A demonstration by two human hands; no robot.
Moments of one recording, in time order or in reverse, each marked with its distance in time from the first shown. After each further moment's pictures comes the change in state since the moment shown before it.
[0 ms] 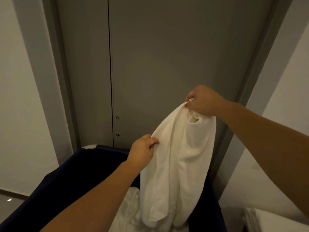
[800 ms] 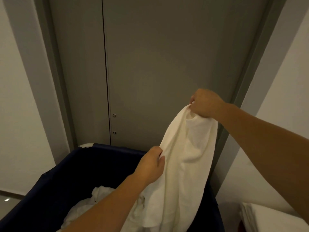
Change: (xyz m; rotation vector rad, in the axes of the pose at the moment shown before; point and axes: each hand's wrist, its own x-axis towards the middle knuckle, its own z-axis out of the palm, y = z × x) left_hand -0.030 0.019 0.042 -0.077 -0.170 -0.133; right_hand -0.007 0.016 0.011 -0.192 -0.056 0.137
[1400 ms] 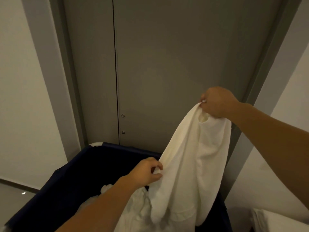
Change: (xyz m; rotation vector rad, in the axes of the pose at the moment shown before) left_hand -0.010 -0.055 -0.012 -0.021 -0.241 -0.004; right_hand 0.001 0.011 -0.006 -0.064 0.070 -0.085
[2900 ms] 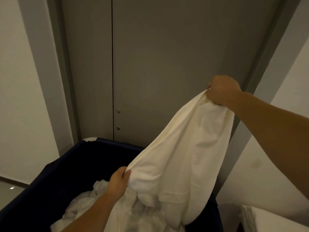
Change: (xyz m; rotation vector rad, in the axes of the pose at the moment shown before) left_hand -0.048 -0.063 0.027 -0.276 0.403 -0.424; right_hand 0.028 0.024 -0.004 -0.078 0.090 0.185
